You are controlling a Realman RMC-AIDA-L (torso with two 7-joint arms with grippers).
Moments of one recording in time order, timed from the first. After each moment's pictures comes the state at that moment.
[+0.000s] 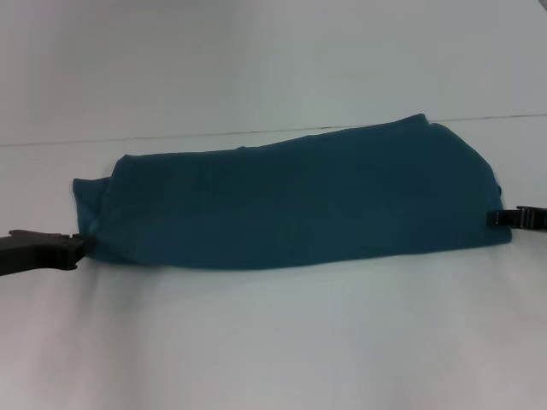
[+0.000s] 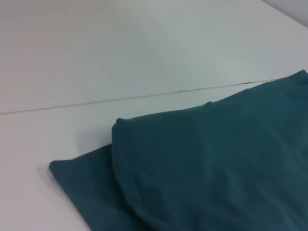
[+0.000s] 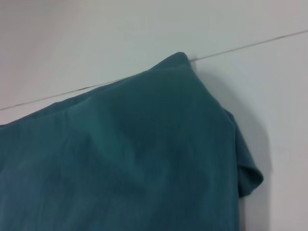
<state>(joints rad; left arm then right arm) -0.51 -2.16 0.69 0.97 2.35 1.16 -1.96 0.58 1.98 -0.60 -0.63 -2.36 -0.95 2.19</state>
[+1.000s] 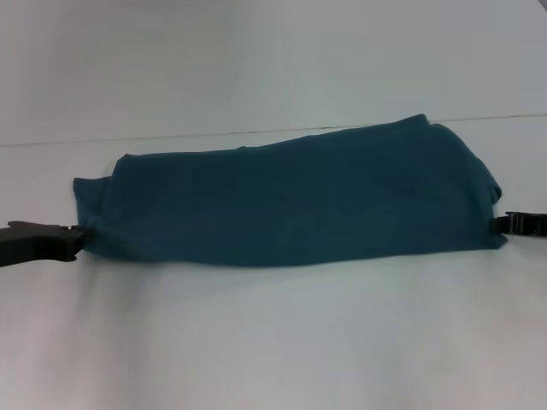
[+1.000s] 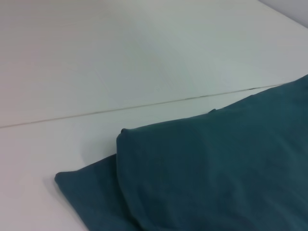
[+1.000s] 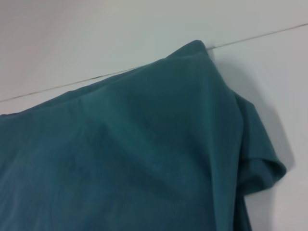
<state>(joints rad) -0.52 -2.15 0.69 0.97 2.35 1.15 -1.96 0.59 1.98 -0.60 -0.60 -2.36 -0.96 2.17</state>
